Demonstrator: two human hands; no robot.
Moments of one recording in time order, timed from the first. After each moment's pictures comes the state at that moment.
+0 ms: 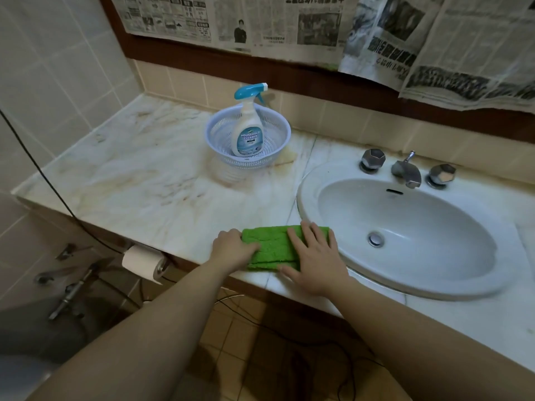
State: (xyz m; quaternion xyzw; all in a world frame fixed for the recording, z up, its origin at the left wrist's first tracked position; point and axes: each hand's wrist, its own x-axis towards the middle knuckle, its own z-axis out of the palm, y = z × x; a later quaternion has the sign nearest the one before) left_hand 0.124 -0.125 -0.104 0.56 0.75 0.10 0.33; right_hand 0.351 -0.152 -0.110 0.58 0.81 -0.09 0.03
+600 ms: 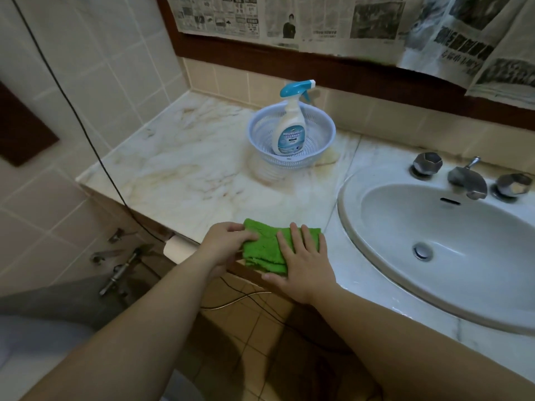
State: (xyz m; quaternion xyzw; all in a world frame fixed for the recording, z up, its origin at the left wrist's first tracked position) left_hand 0.054 -0.148 -0.056 0.27 0.69 0.37 0.56; right_hand 0.255 -0.150 -0.128 0.52 0.85 -0.10 0.03
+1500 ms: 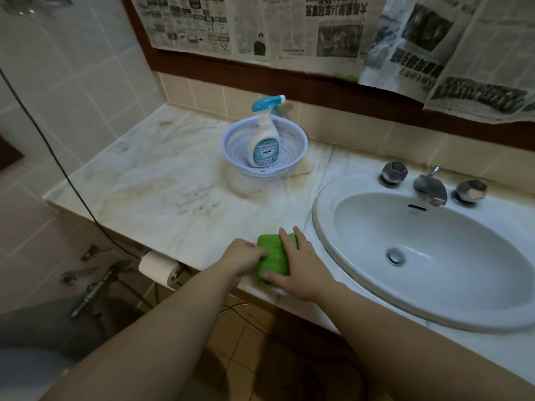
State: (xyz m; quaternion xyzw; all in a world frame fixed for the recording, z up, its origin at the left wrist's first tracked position) left_hand 0.124 -0.118 -0.087 0.35 0.72 0.25 0.54; right_hand 0.303 -0.129 -0.099 0.55 0.77 -0.31 -0.07
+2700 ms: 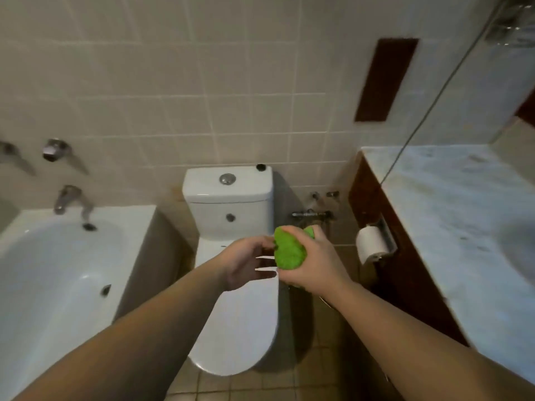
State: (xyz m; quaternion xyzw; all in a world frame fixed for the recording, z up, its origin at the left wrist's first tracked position) left_hand -0.066 -0.581 -0.016 -0.01 0.59 0.65 0.47; right_hand 0.024 -0.402 -0.020 0.05 0.93 -0.35 -0.07
